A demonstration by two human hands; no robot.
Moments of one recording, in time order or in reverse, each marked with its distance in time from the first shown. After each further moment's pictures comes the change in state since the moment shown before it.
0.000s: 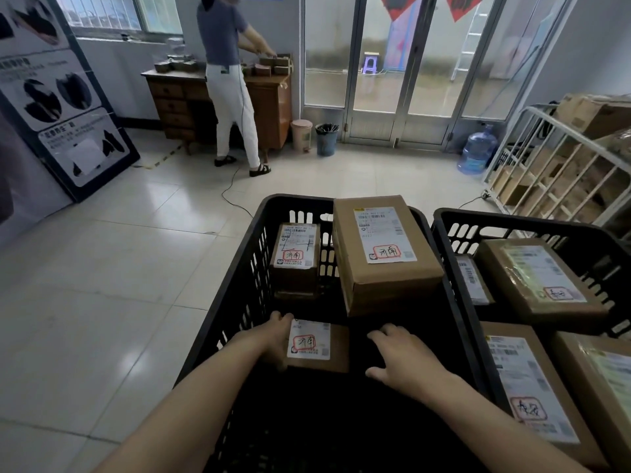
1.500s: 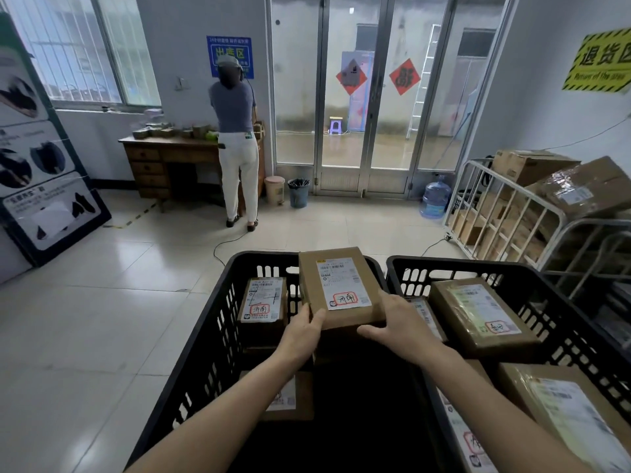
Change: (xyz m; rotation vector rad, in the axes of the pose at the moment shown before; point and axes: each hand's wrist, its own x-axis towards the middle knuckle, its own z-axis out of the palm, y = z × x) left_hand -0.055 0.145 -0.061 -0.962 0.456 0.249; right_hand -0.011 0.046 -0.080 0.381 0.518 0.125
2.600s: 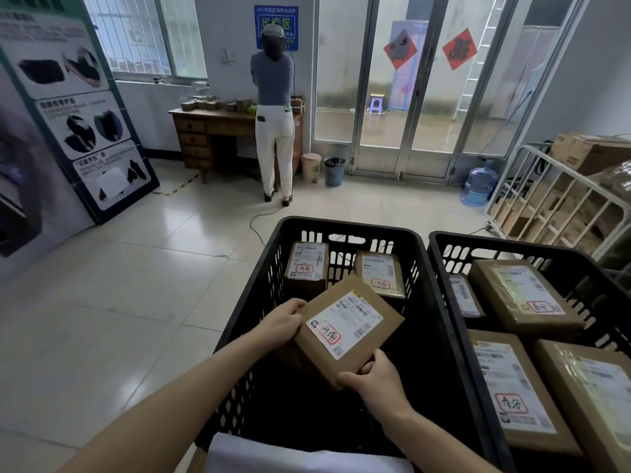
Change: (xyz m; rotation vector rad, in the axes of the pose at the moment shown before) left_hand -0.050 -0.063 -0.080 0.227 -0.060 -0.191; right_hand -0.106 -0.061 0.106 0.726 -0.158 0.351
